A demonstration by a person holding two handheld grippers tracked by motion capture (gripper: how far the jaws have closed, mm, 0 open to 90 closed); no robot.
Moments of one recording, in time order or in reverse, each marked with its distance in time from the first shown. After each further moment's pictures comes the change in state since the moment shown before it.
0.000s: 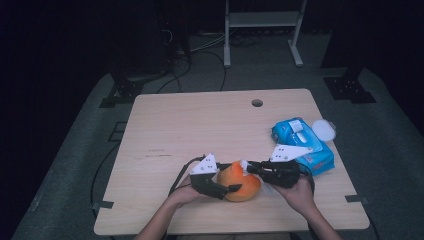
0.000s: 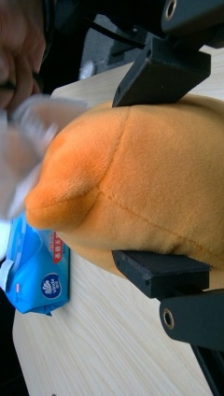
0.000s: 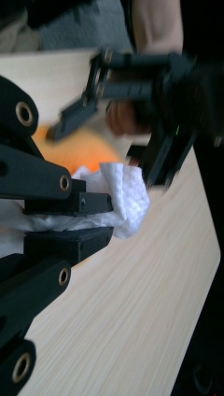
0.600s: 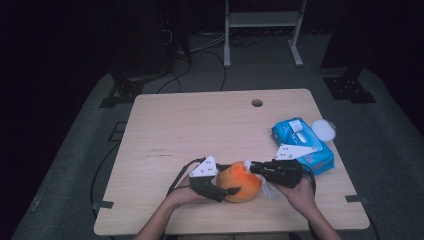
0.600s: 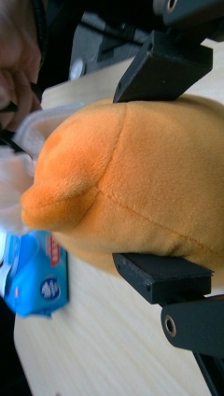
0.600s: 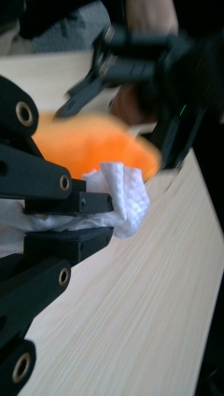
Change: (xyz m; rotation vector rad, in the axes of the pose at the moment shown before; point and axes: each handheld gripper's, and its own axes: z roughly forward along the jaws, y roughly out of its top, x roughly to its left) left arm -0.001 -0.001 -0.002 0.013 0.014 0.033; right arm -0.014 -0.014 0.000 -0.008 0.020 0.090
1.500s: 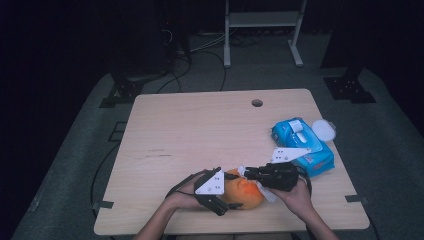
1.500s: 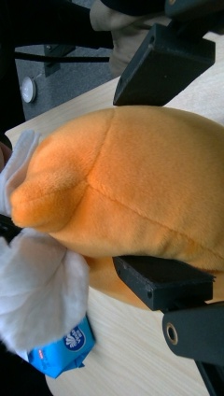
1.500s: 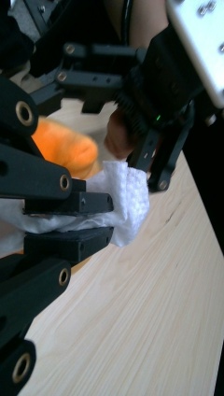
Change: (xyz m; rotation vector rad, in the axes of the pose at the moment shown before) left arm -0.027 0.003 0.005 0.074 -0.100 0.287; right arm 0.014 0.003 0.007 0.014 0.108 0.011
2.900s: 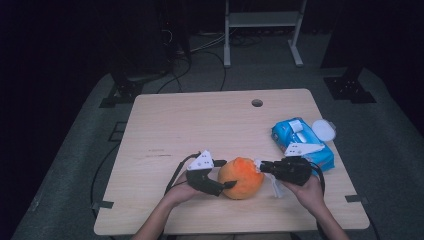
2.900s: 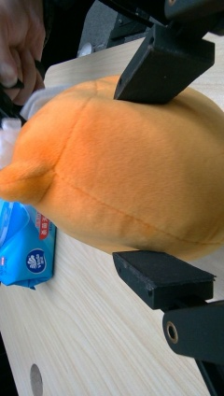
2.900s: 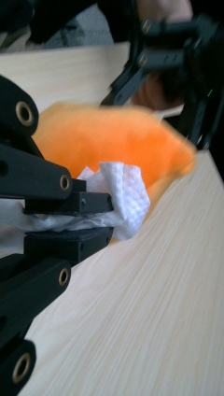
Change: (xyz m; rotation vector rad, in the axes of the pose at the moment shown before) left arm 0.034 -0.015 -0.014 -0.043 0.136 -0.379; right arm -0.037 -0.018 -0.022 0.029 -0.114 0.065
